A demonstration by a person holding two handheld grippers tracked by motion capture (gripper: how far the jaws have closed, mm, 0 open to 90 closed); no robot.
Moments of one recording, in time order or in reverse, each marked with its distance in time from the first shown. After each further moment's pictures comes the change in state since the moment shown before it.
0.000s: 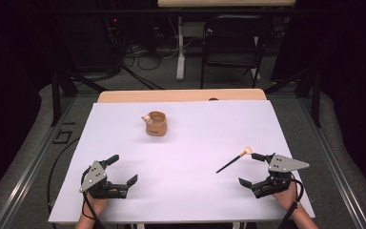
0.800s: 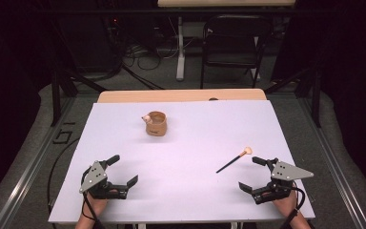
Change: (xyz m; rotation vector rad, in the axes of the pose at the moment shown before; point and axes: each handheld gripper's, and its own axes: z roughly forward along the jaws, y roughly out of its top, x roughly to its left) left arm 0.000 0.000 0.000 -0.001 -0.016 0.009; right arm 0.017 -0.006 -0.007 -0.086 -0.015 0.012
